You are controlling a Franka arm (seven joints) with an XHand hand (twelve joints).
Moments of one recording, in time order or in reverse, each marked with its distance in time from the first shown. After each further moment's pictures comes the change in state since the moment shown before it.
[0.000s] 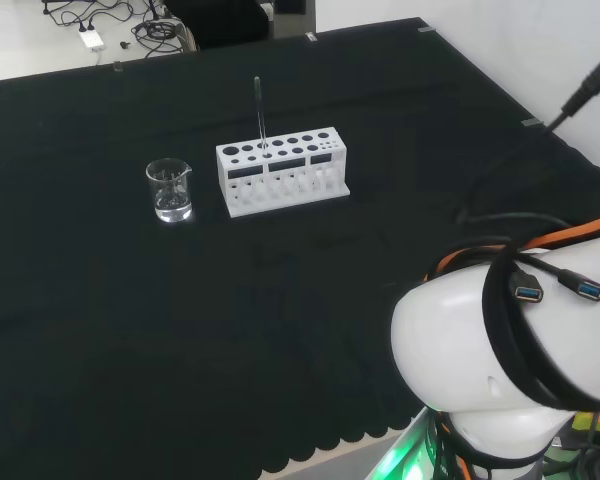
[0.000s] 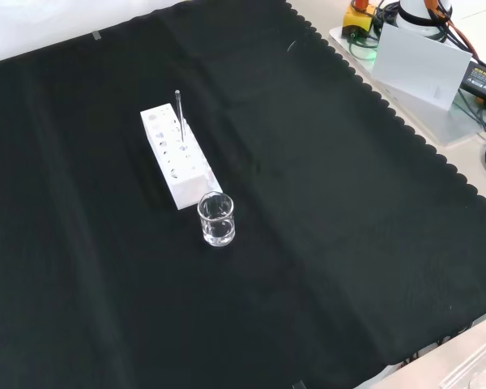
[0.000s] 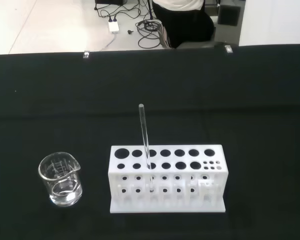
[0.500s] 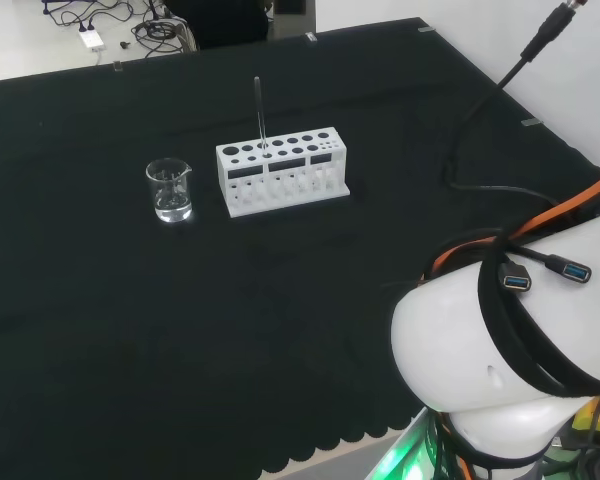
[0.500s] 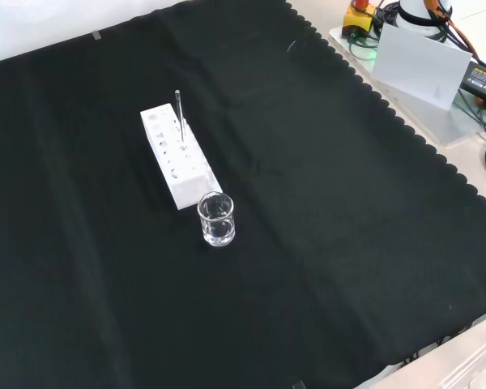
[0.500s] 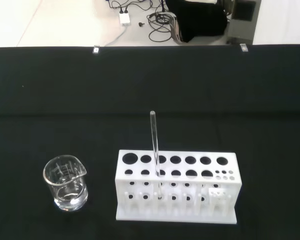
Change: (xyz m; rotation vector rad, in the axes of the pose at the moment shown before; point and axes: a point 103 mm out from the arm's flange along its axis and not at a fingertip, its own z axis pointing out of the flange) arm 0.009 0.035 0.002 0.018 -0.005 -0.039
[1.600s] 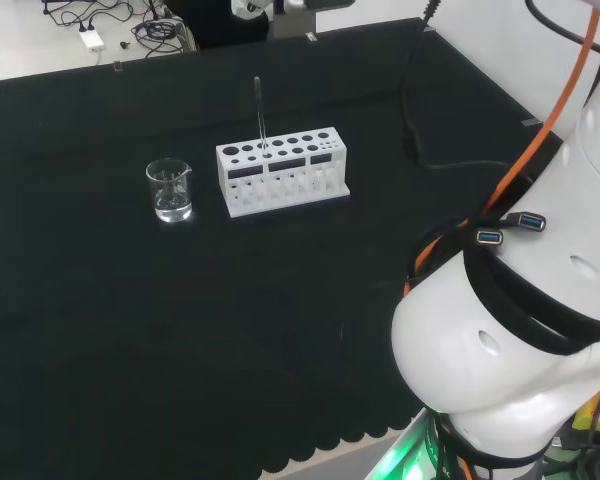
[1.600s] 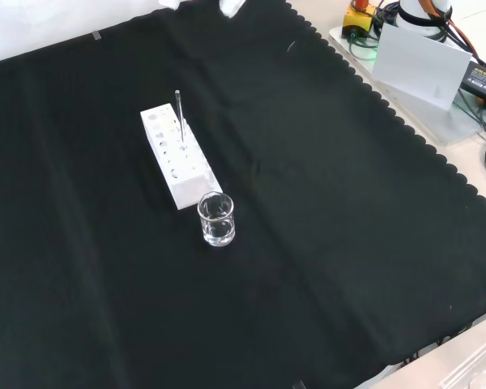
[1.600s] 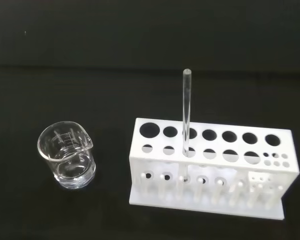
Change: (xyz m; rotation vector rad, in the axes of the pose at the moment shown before) arm 0.025 0.112 0.106 0.141 -0.002 -0.077
